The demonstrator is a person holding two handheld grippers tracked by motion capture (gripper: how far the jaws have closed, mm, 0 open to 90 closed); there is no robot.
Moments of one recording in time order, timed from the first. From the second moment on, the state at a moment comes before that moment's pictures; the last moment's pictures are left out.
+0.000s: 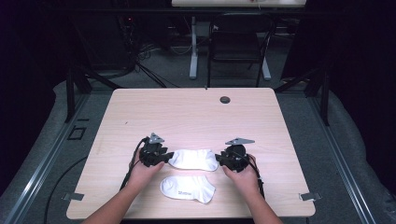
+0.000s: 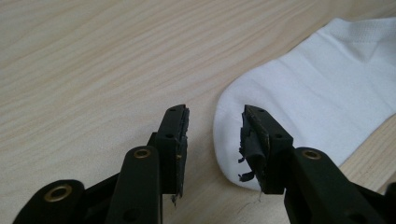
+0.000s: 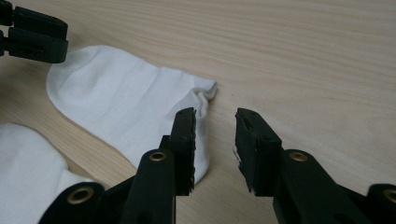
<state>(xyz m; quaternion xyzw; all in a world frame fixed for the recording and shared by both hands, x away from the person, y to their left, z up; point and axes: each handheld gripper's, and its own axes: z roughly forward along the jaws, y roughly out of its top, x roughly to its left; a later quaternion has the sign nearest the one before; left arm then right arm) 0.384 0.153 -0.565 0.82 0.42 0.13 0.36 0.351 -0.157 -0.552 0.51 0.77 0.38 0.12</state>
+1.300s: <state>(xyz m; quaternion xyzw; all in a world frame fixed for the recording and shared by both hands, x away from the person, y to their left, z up) 0.375 0.153 -0.556 0.83 0.40 0.12 0.37 0.343 -0.136 -0.541 0.47 0.78 0.39 0.12</state>
